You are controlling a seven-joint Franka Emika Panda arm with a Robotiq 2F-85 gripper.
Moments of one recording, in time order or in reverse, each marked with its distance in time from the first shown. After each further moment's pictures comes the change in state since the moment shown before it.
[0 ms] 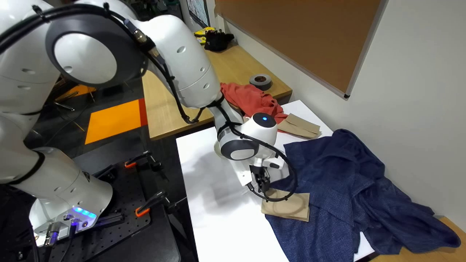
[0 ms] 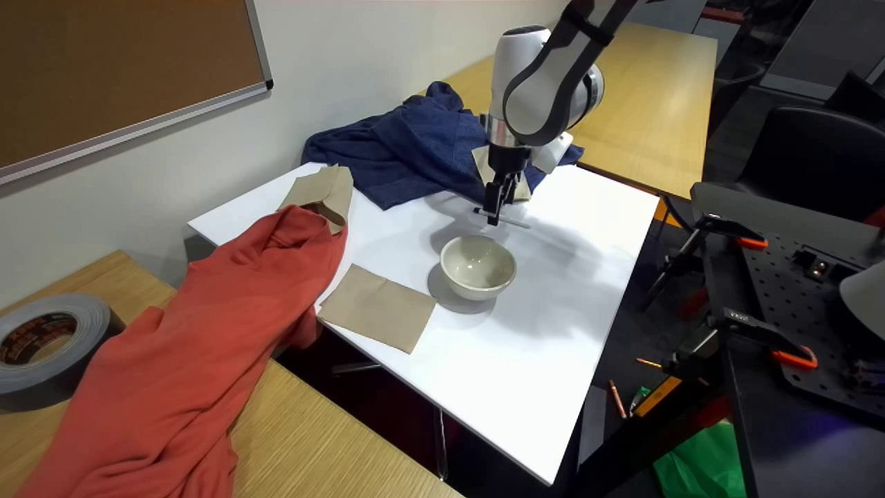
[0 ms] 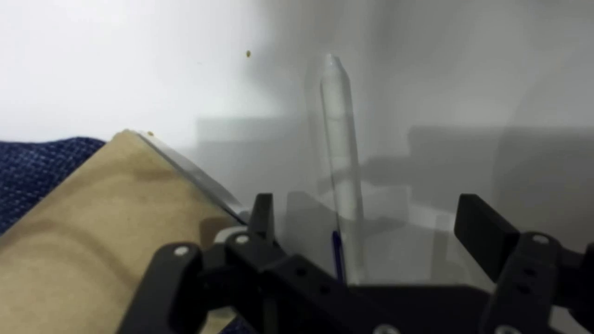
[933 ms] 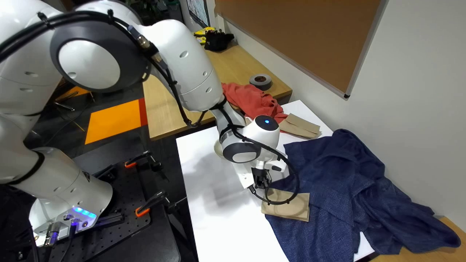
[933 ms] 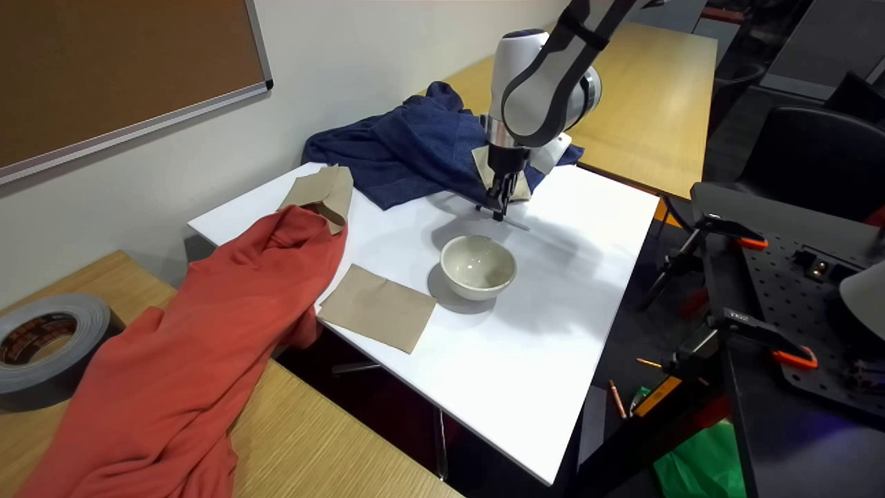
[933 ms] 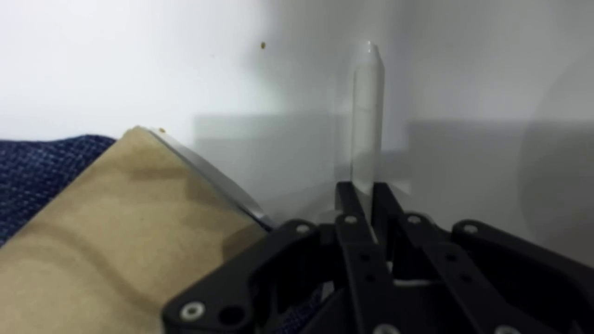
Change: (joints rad) arm -0.013 0.023 -0.001 0.027 0.000 0.000 0.002
